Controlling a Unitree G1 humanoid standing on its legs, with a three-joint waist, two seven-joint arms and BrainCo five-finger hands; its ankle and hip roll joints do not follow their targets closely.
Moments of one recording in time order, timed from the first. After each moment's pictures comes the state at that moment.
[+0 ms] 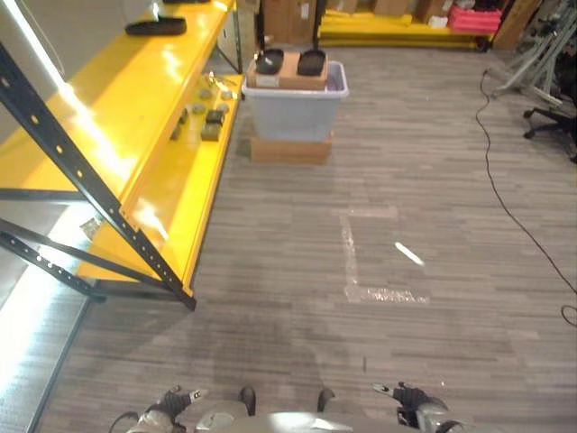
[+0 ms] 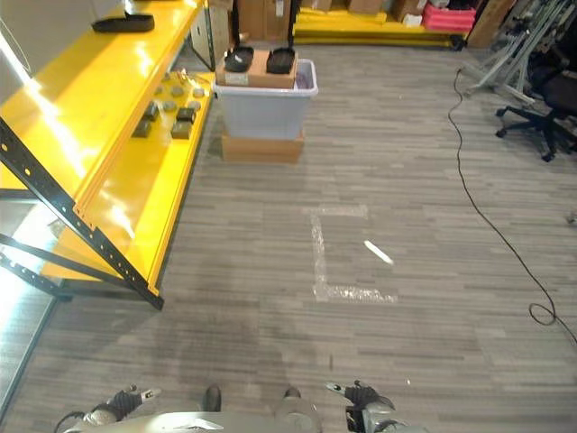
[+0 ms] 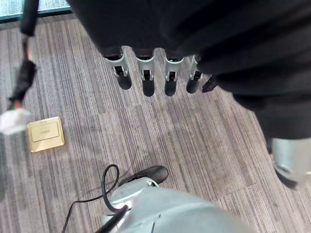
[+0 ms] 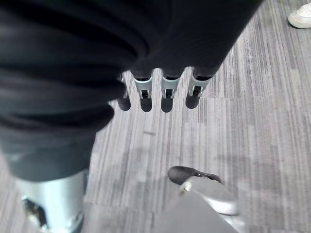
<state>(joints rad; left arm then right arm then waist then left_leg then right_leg) -0.09 0.24 -0.24 1.36 0.07 -0.05 0.09 -0.14 -0.27 0.15 1.35 0.16 -0.03 -0.03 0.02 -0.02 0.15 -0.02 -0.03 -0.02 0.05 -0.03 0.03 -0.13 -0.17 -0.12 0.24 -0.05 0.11</state>
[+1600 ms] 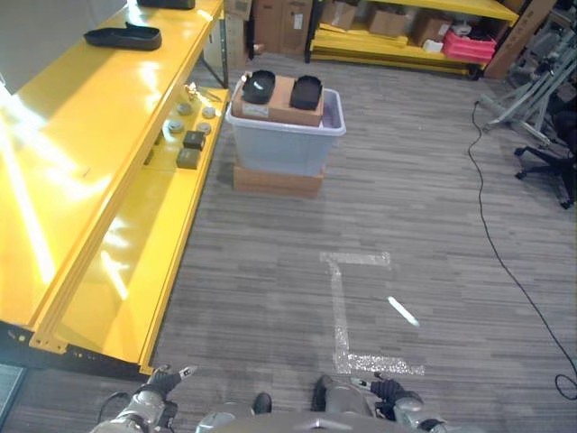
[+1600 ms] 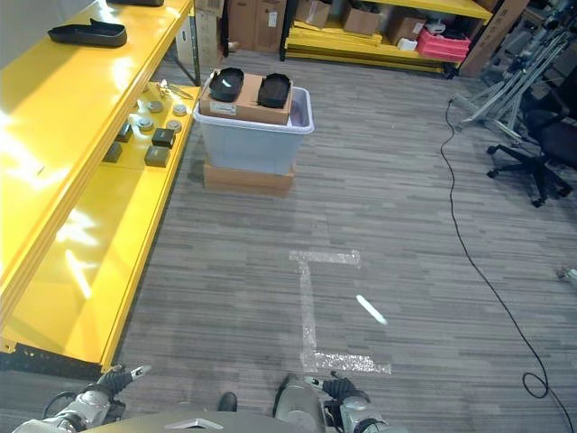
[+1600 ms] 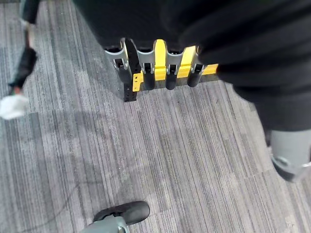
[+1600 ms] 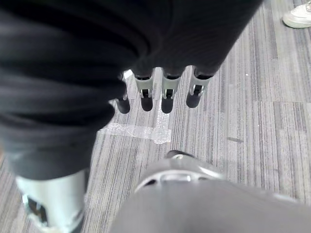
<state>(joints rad) -0.13 0.26 -0.23 1.37 0.00 -0.06 0.11 -0.11 -0.22 0.20 1.31 0.15 -0.04 -0.07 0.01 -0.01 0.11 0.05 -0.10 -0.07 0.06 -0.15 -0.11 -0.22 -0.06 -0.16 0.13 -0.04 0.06</state>
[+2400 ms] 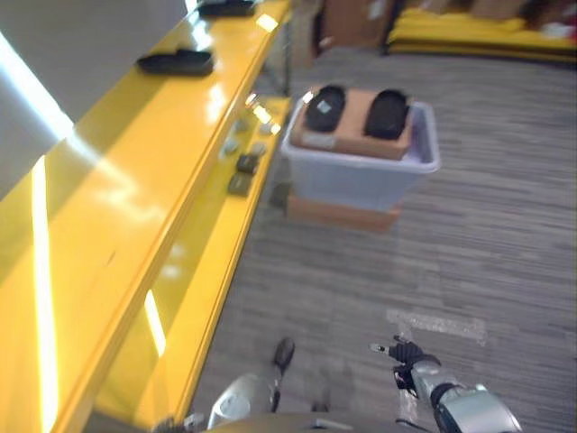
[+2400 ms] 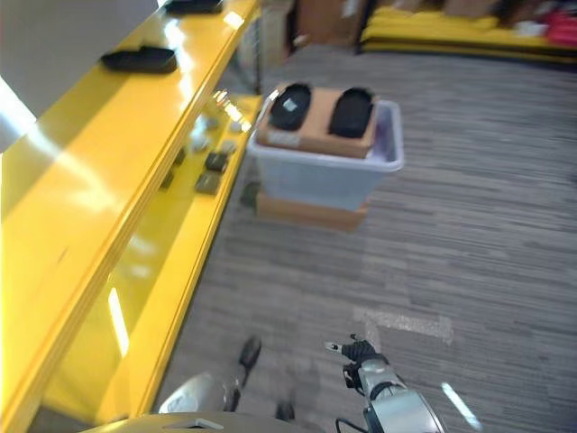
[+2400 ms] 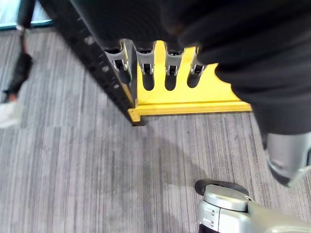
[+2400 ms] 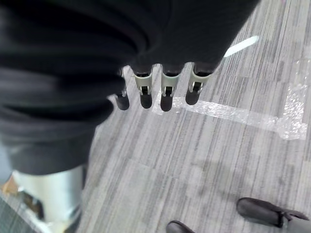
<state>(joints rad) 0.04 0.24 -0.19 1.37 0.03 -0.05 0.10 -0.23 -0.31 0.21 1.36 0.15 -0.07 -0.08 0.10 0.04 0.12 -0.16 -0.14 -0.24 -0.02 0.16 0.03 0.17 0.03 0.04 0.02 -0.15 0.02</state>
